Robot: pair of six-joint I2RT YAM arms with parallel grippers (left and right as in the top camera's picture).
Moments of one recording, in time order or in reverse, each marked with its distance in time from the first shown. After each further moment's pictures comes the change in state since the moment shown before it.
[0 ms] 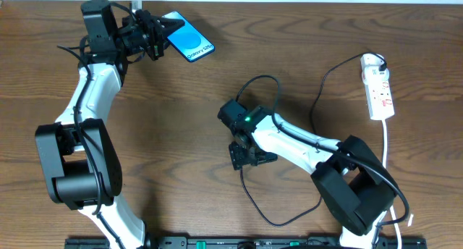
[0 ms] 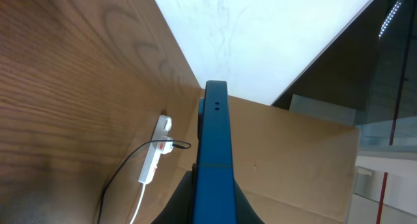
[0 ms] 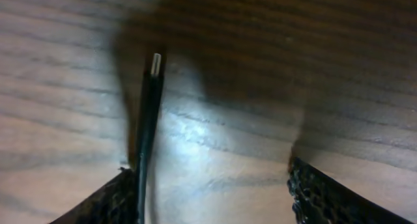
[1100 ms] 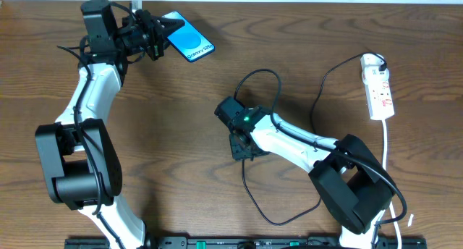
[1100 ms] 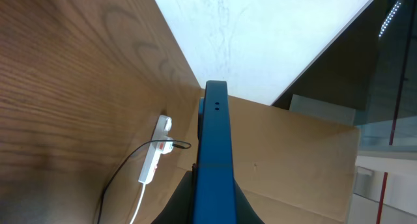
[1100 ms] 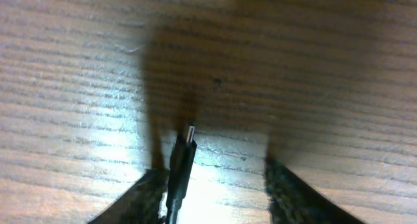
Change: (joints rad) left arm 0.000 0.000 0.000 0.000 0.000 0.000; right arm 0.000 0.010 0.007 0.103 0.093 0.056
